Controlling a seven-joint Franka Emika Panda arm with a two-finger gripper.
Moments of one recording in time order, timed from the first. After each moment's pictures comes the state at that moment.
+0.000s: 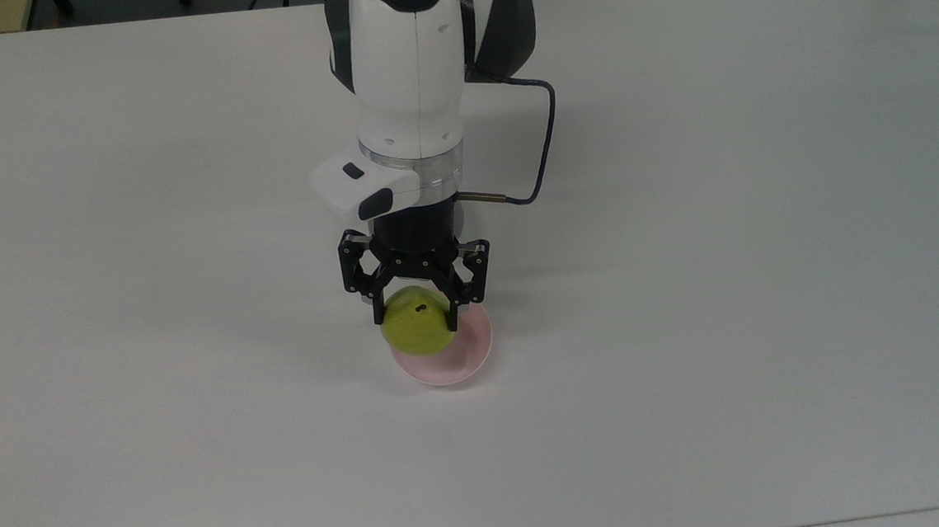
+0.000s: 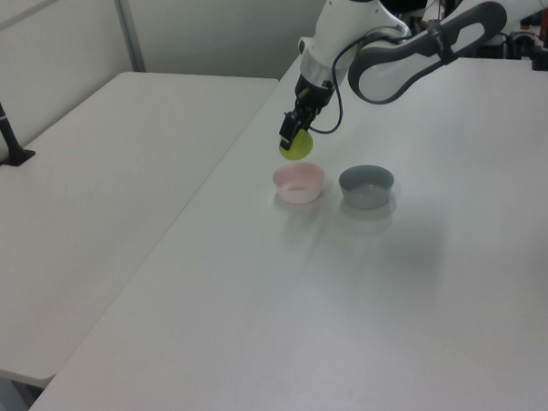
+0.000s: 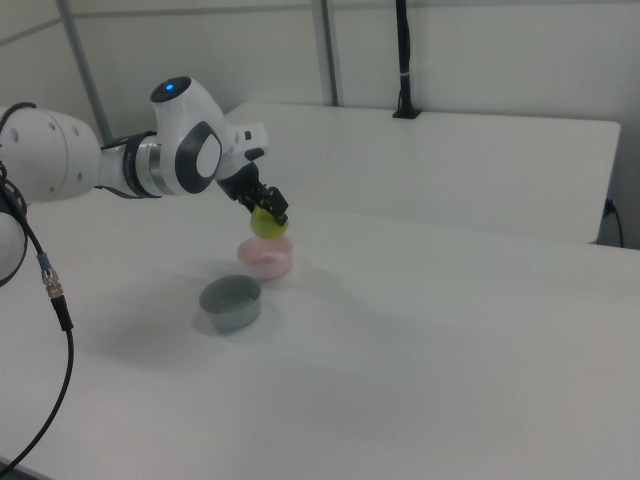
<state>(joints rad) 0.13 0.48 -0.04 -1.58 -0.15 2.51 0.34</state>
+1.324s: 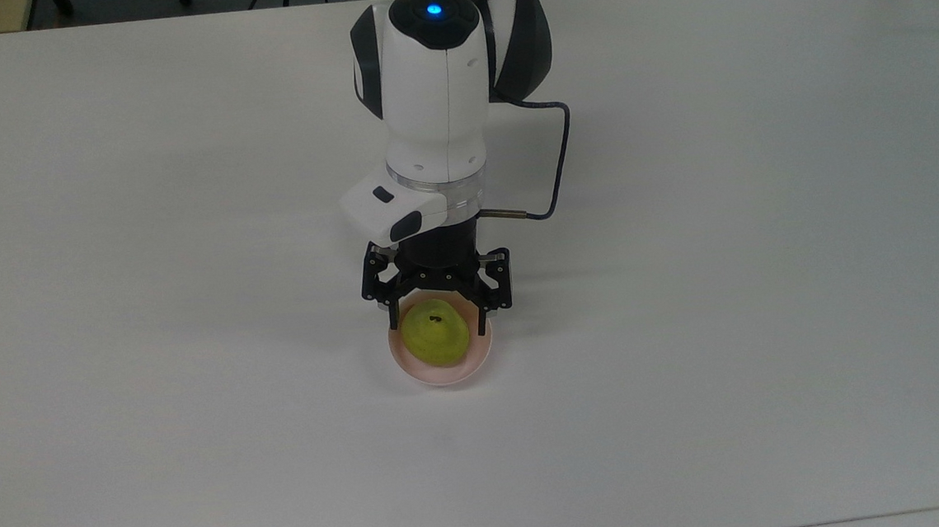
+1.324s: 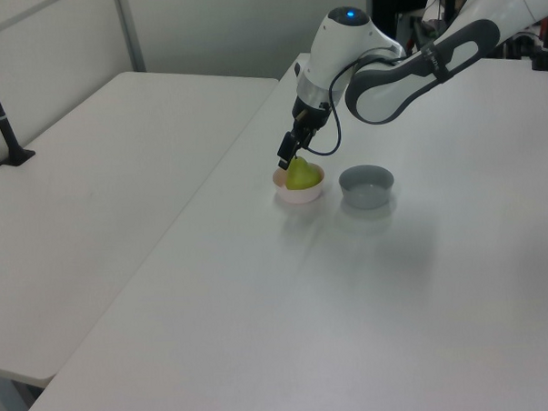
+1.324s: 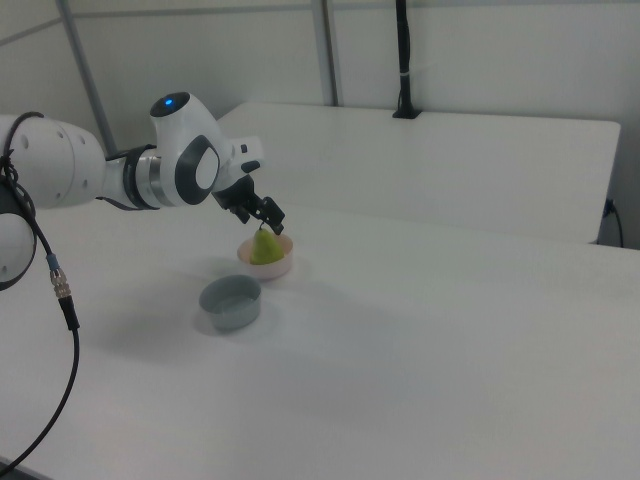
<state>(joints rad) 0.16 0.53 -0.04 -1.58 -0.15 2.53 0.34</state>
